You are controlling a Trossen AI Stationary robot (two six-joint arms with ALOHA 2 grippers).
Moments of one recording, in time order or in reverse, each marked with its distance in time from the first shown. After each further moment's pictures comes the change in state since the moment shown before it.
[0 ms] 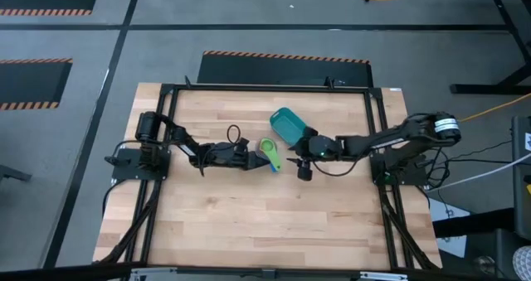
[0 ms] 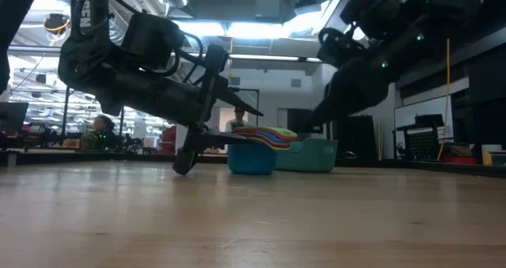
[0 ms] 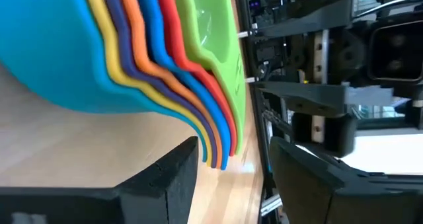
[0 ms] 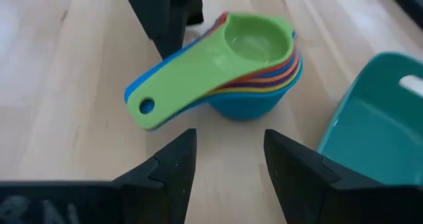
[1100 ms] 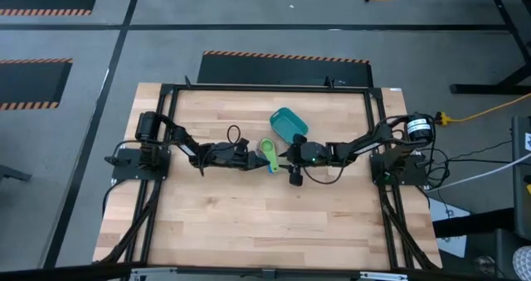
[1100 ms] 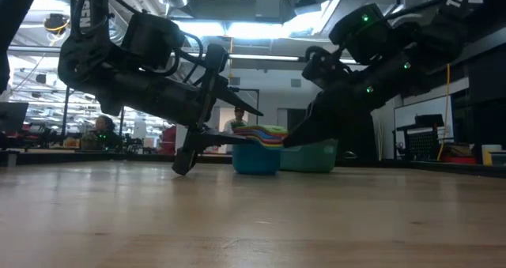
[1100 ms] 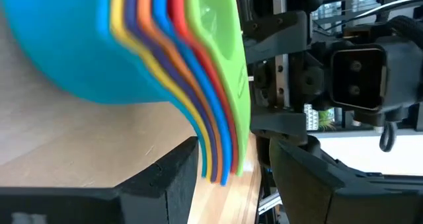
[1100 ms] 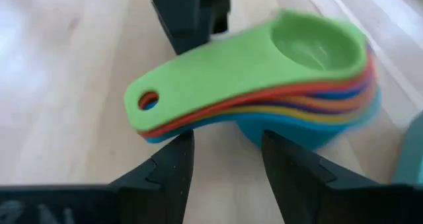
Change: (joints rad) left arm 0.000 0.000 -0.001 -0.011 0.007 -0.018; right arm 0.015 0.253 0.000 0.337 -0.054 -0.003
